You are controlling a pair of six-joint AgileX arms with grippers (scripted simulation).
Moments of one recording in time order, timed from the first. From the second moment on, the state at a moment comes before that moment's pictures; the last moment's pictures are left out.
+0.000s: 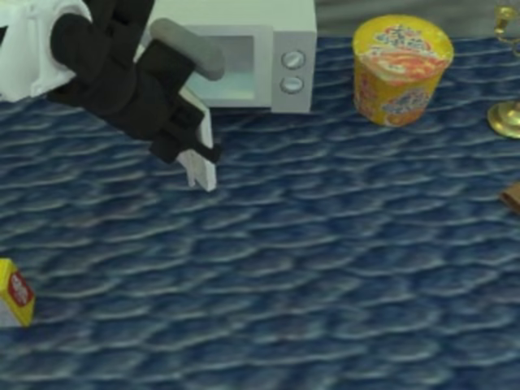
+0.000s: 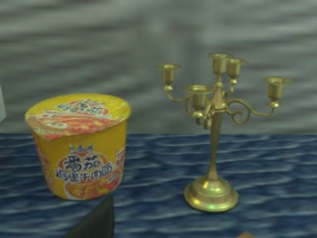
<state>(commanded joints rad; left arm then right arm) -0.39 1.75 1.33 -0.66 0.18 0.31 0.00 0.00 0.00 0.00 0.00 0.00</state>
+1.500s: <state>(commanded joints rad) -0.32 1.71 1.30 -0.70 0.27 0.50 0.00 0.00 0.00 0.00 0.00 0.00</state>
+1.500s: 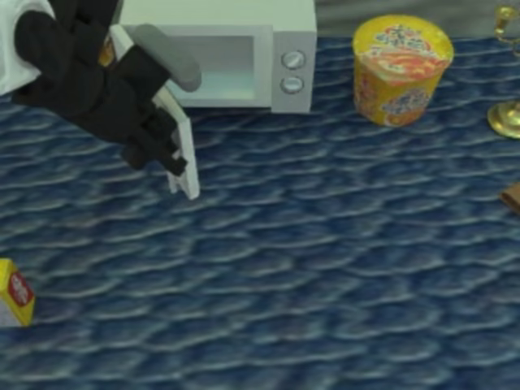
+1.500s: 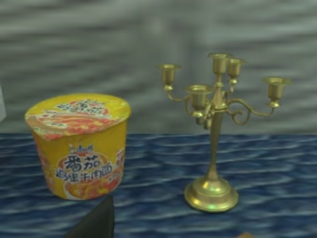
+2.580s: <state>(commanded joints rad) -0.31 1.71 1.30 -0.70 0.28 0.52 0.00 0.00 0.00 0.00 0.00 0.00</state>
